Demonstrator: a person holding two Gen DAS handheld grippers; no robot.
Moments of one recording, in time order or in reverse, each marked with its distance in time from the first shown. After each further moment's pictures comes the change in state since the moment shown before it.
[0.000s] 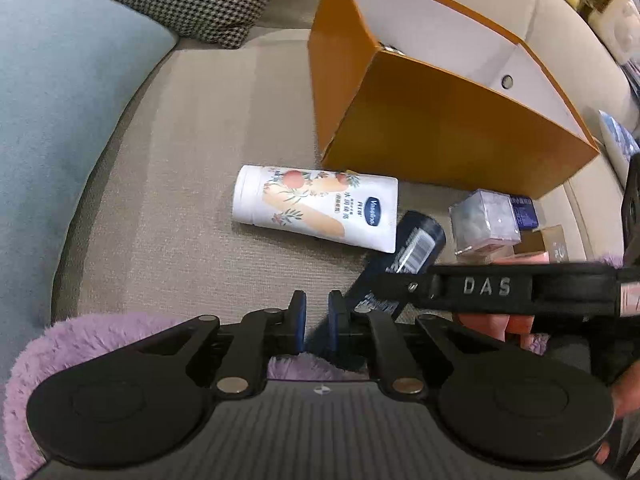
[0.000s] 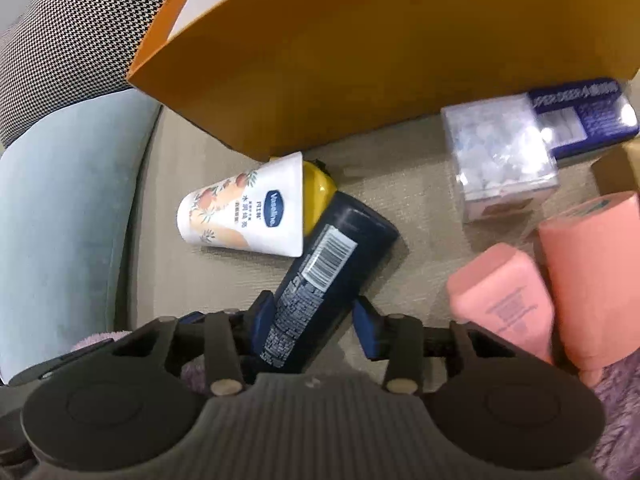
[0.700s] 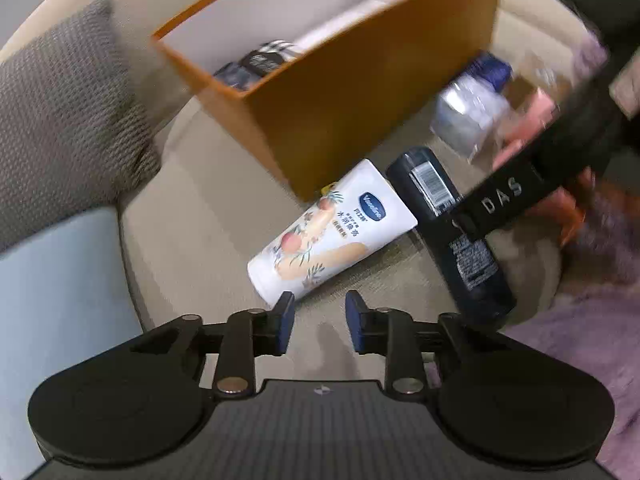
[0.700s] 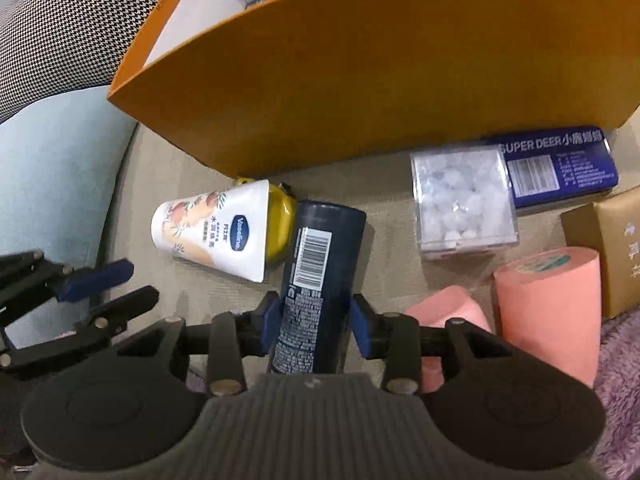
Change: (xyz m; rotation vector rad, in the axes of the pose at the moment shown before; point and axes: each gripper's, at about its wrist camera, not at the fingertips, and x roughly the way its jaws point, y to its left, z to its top) left arm 0.013 -0.039 0.016 0.800 0.041 0.203; right arm 0.005 -0.004 0.022 -0.063 0.020 -0.049
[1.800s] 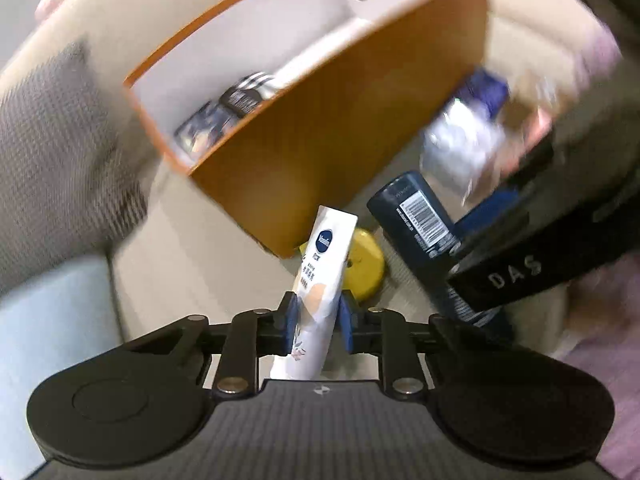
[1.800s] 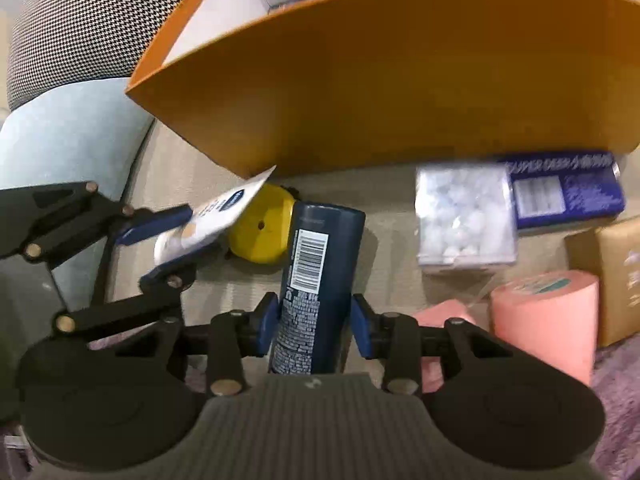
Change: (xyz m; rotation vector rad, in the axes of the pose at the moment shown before) left arm 0.002 -0.013 0.024 -0.061 -0.047 -0.014; right arm -0.014 -0.003 -0.006 -0.100 -0.044 0.012
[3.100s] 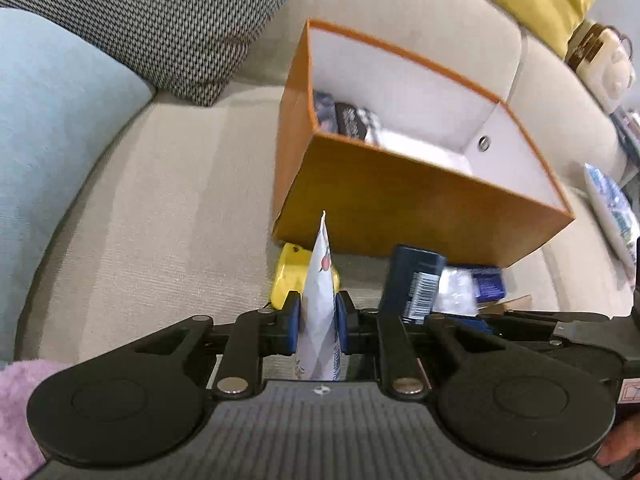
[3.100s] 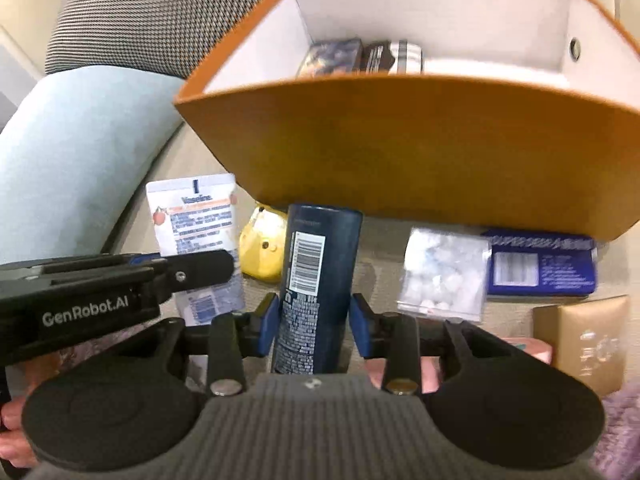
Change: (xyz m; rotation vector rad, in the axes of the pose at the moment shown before) left arm -0.028 0.037 -0.032 -0.822 -0.172 -0.158; right arm -0.044 0.009 -0.020 -0.193 -0.100 -0.003
